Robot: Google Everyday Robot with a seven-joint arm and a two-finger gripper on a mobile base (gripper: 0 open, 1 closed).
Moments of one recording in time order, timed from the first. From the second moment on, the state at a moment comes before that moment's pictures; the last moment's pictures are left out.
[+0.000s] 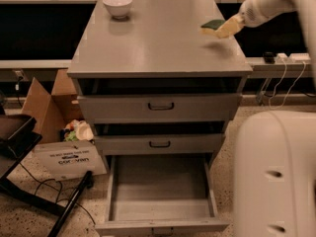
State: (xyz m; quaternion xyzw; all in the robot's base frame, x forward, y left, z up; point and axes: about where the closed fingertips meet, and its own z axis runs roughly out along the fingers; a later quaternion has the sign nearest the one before) arm 0.814 -0.250 0.898 -0.34 0.86 0.07 0.38
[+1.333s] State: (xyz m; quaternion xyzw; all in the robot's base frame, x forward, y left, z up) arm 0.532 -0.379 0.830 -0.25 0.88 0.19 0.35
